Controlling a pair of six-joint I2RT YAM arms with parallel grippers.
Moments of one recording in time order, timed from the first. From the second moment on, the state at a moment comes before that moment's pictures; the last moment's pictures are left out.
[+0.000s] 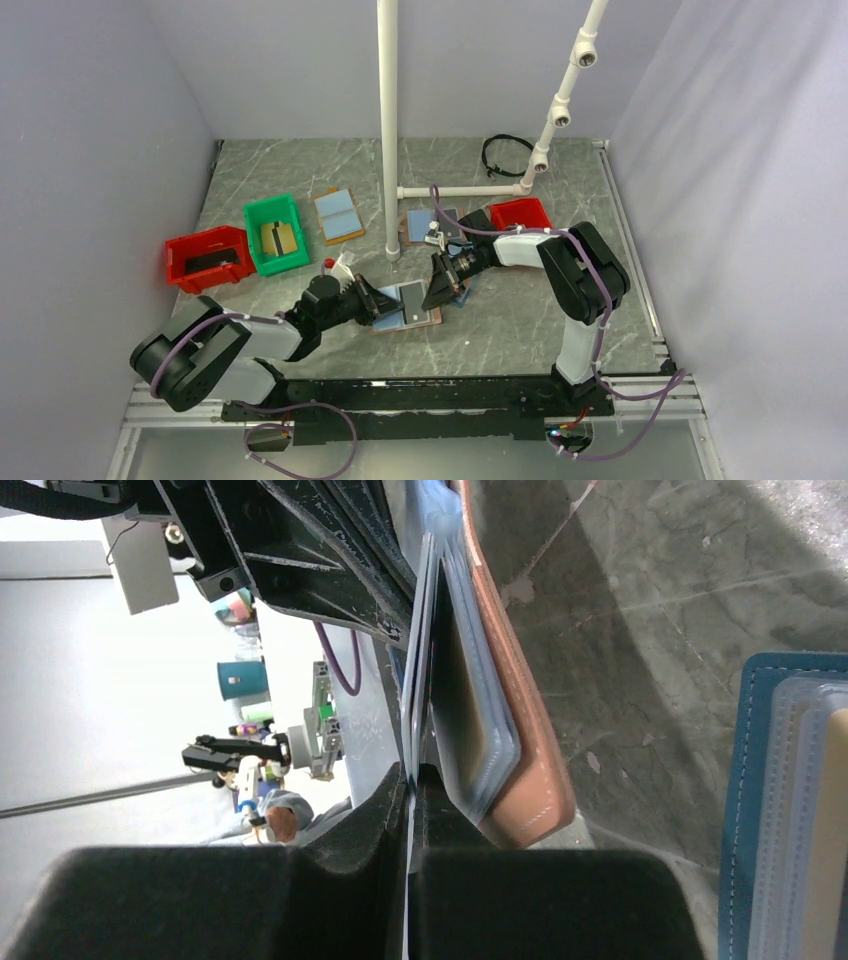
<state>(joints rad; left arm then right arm) -0.67 1.35 0.16 0.84 0.29 -1.20 0.51 1.88 0.95 -0.24 -1.22 0.24</state>
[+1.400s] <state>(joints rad) -0.66 0.90 0.12 0.48 0.38 -0.94 0.51 1.86 1.08 -0.55 -1.13 -0.21</state>
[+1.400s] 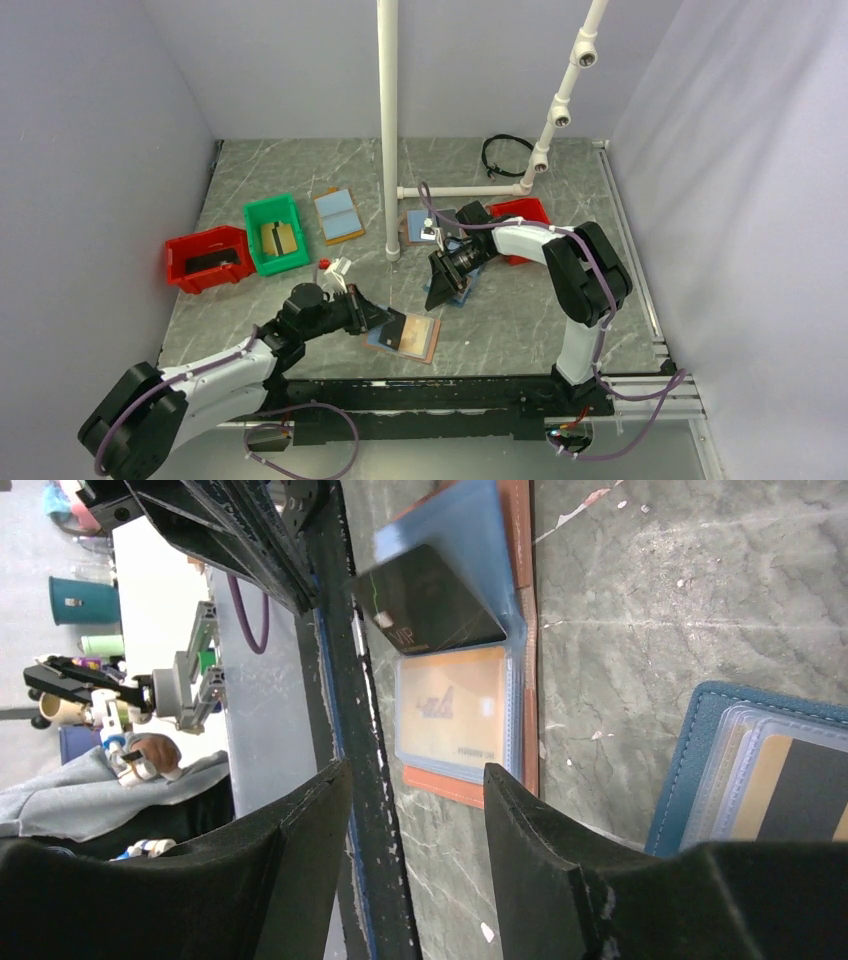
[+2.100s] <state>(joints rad) -0.65 0.91 0.33 0.01 0.30 -0.83 0.59 1.89 1.08 -0.55 -1.14 -0.21</state>
